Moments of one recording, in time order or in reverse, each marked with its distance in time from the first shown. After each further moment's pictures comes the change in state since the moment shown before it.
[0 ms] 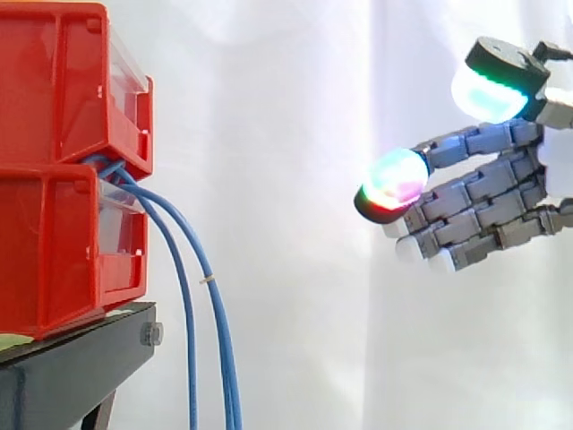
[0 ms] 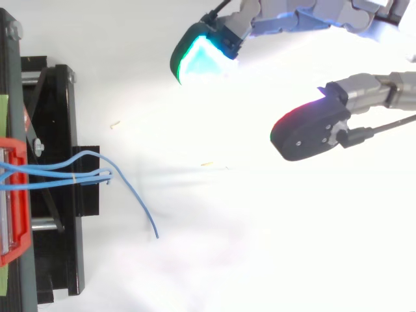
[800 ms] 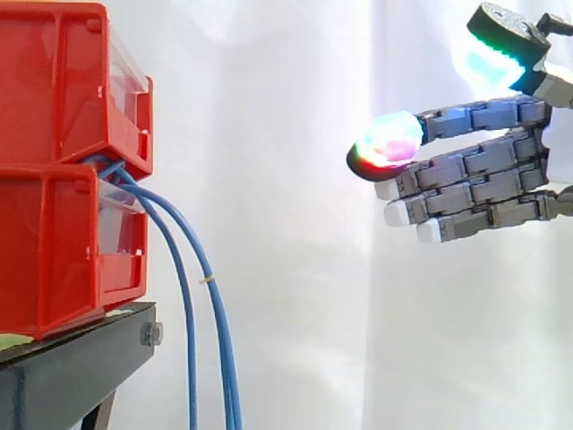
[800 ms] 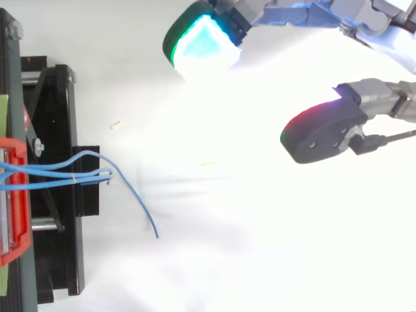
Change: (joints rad) arm 0.048 -0.001 -0.071 0.246 0.129 -0.058
